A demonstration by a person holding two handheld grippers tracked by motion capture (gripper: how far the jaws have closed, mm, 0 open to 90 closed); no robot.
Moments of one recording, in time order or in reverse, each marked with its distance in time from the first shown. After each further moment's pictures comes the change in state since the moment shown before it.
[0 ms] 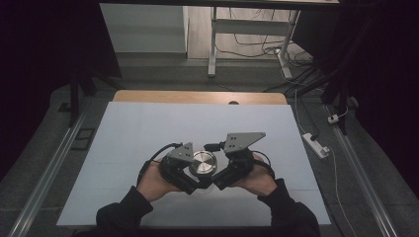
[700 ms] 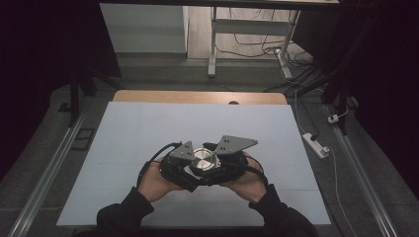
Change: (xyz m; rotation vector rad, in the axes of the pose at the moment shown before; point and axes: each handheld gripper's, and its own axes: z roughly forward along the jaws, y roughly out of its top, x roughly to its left) left arm 0.000 -0.001 0.004 0.023 0.051 -0.021; right arm 0.008 -0.003 0.014 0.014 -0.187 0.028
